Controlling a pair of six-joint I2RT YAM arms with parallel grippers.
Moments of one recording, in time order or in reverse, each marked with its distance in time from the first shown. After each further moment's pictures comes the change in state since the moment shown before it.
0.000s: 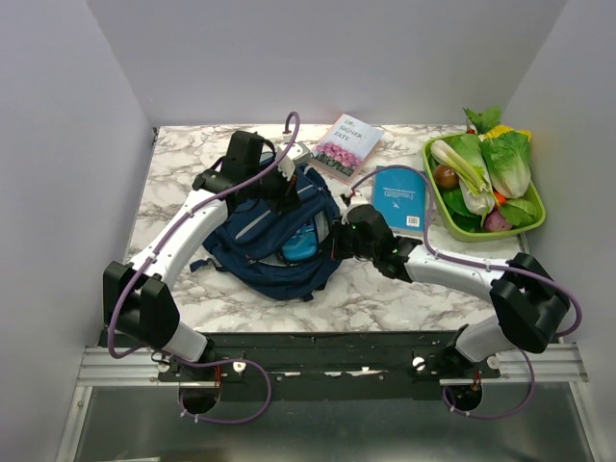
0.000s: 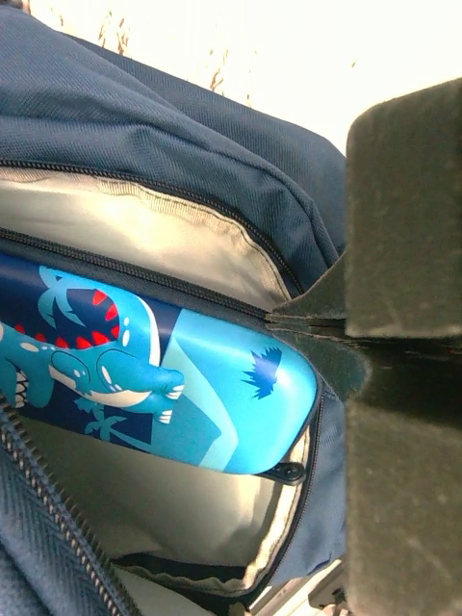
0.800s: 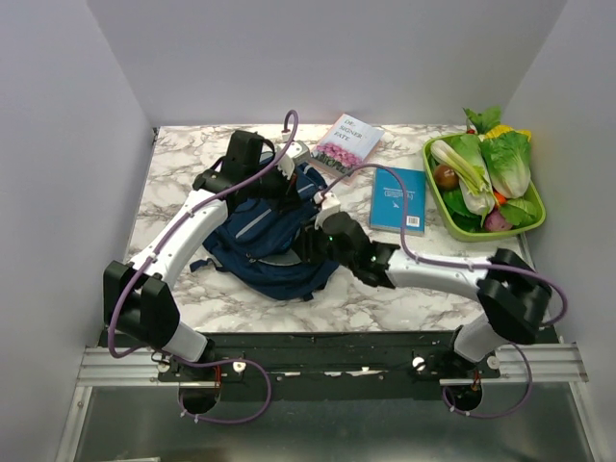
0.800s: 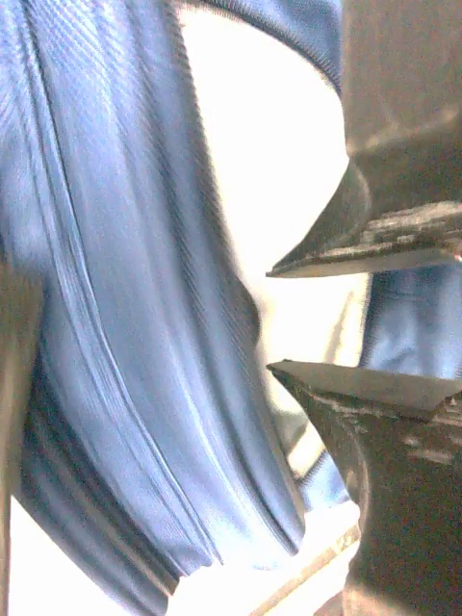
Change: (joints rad) left arm 0.002 0.000 -0.003 0.020 0.005 -0.023; right arm 0.127 0.146 0.133 0.108 0.078 -0.112
